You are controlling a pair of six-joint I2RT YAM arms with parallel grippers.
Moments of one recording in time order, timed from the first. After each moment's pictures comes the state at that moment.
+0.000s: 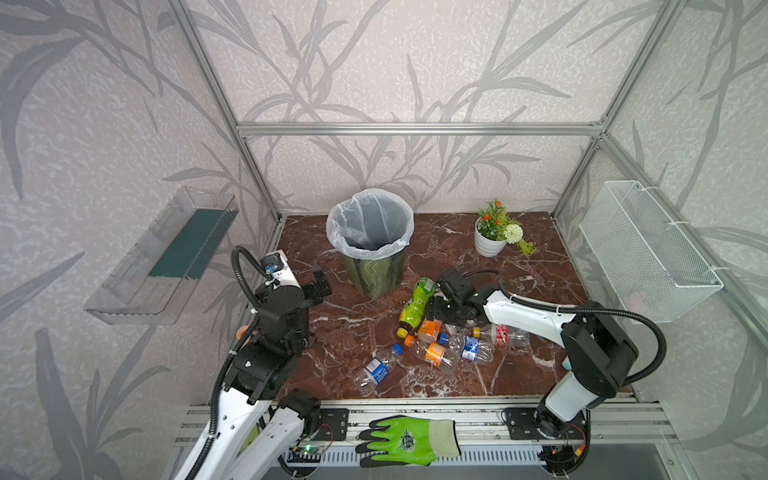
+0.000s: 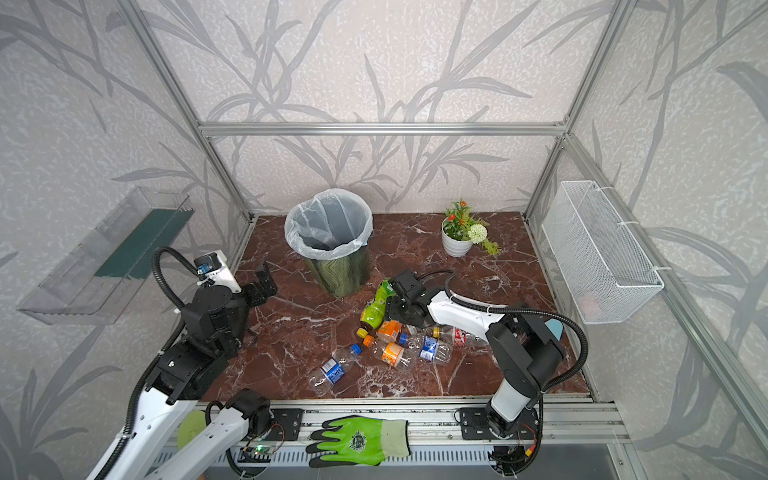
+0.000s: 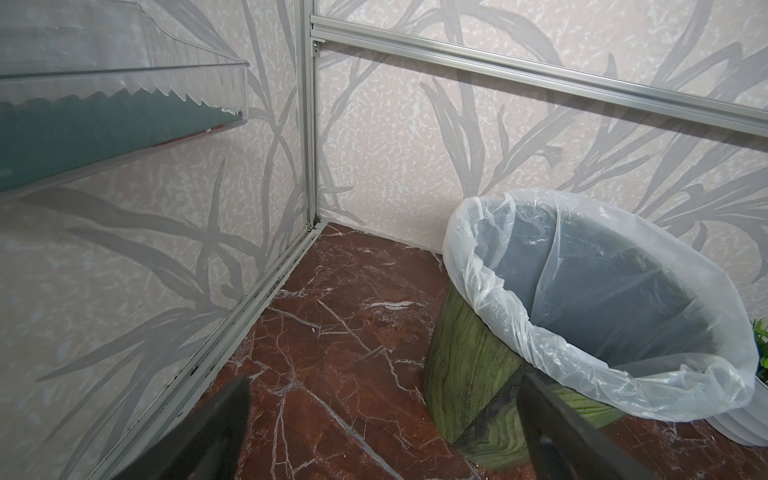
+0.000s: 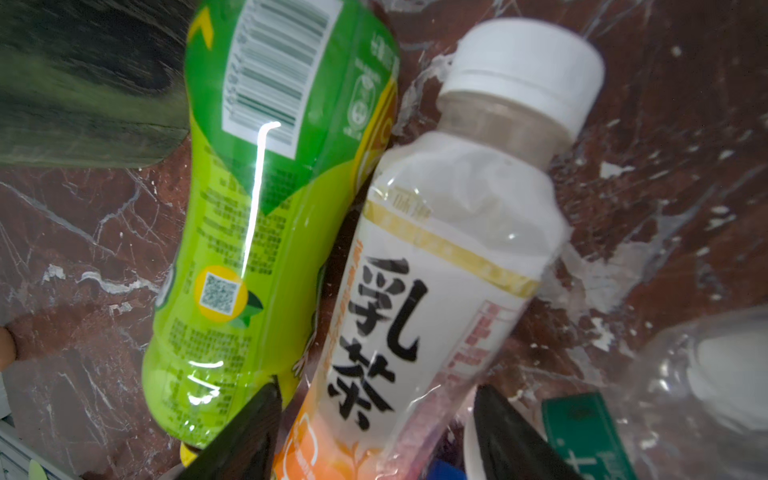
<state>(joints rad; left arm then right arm) -0.39 0.62 0.85 -0.48 -0.64 -0.32 0.73 1.67 1.01 -0.42 -0.06 0.85</state>
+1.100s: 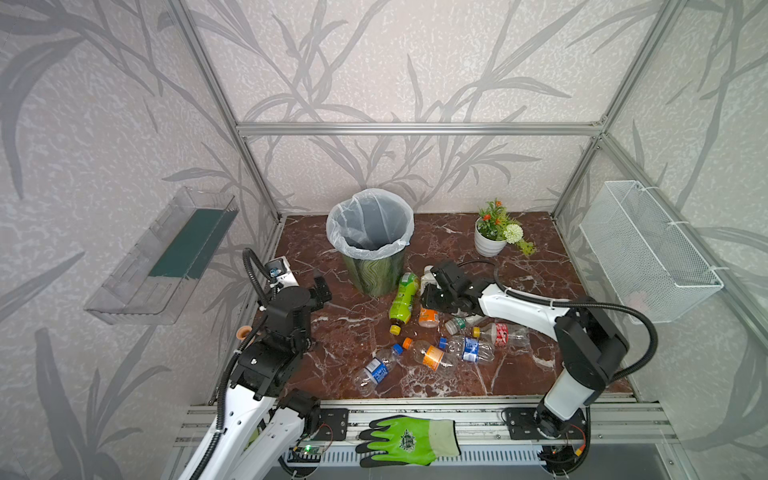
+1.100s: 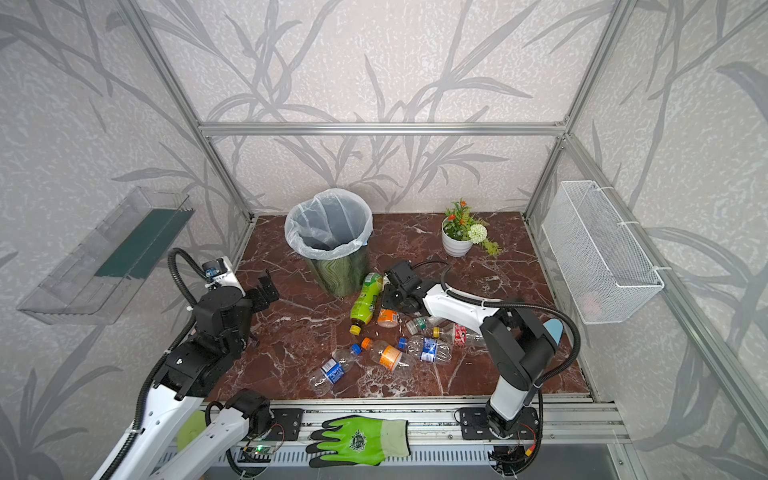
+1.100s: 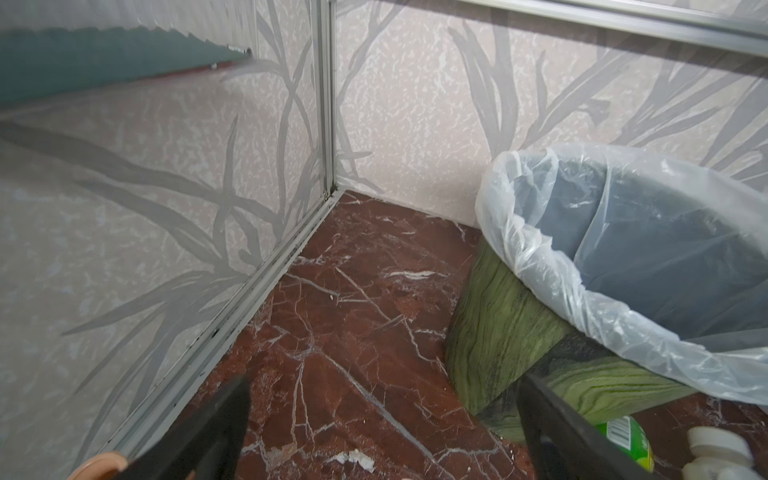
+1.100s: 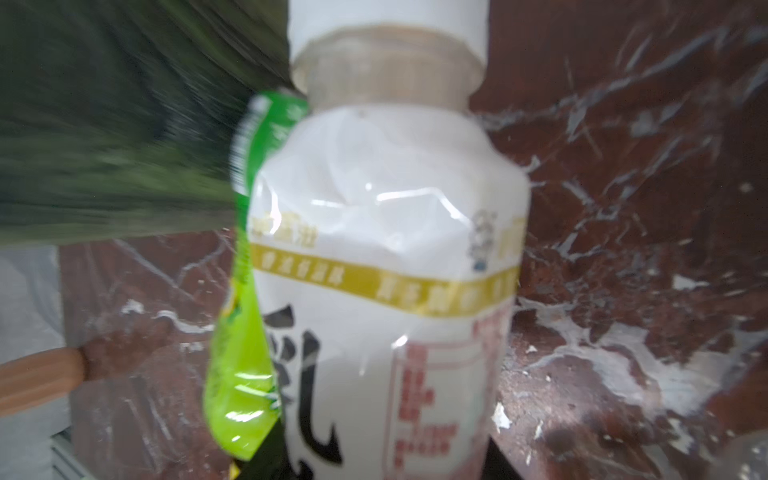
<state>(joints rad) -0.36 0.63 0.78 -0.54 -0.64 -0.37 0.71 1.65 1.07 -0.29 -0.04 0.83</state>
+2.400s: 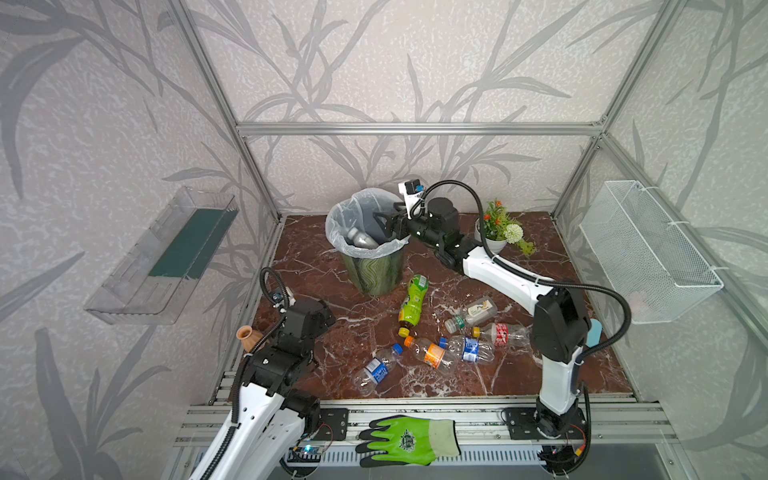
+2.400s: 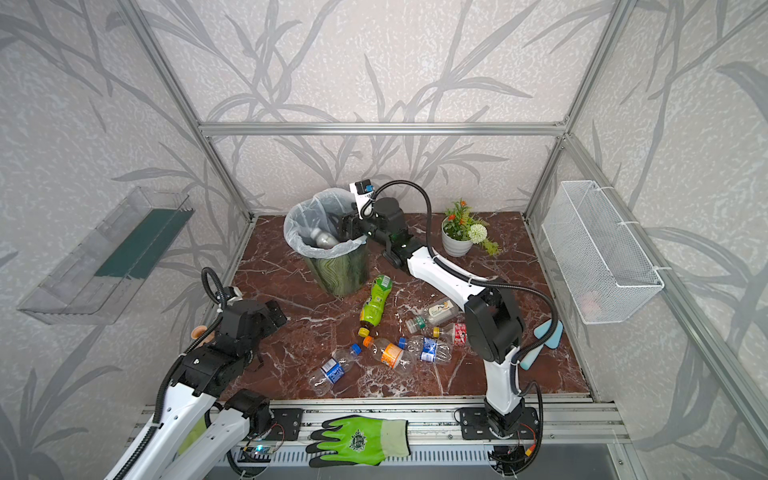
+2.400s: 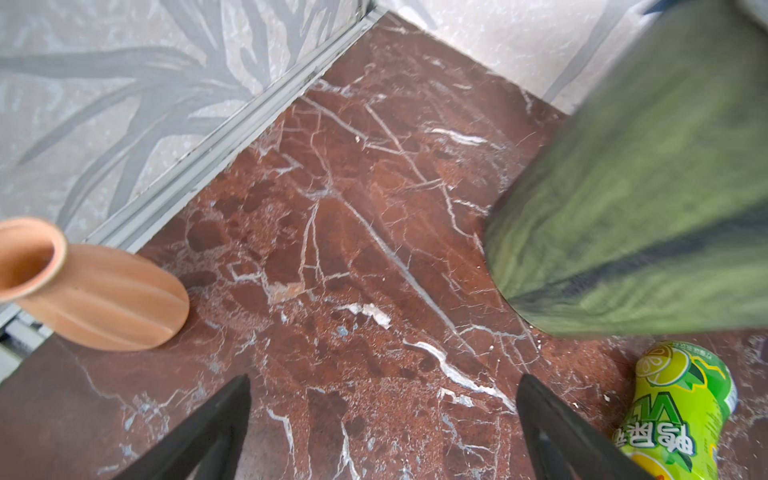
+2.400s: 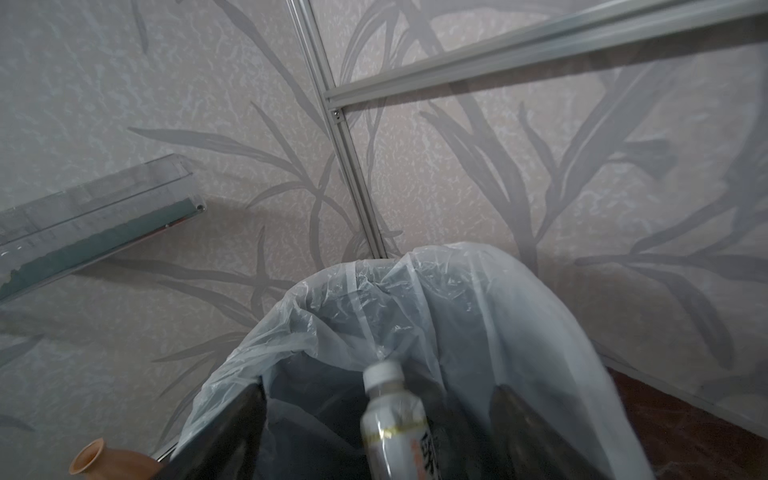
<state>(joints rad) -0.31 0.59 0.65 -0.78 -0.49 -0.70 0.66 1.87 1.64 0.22 -0.21 0.25</state>
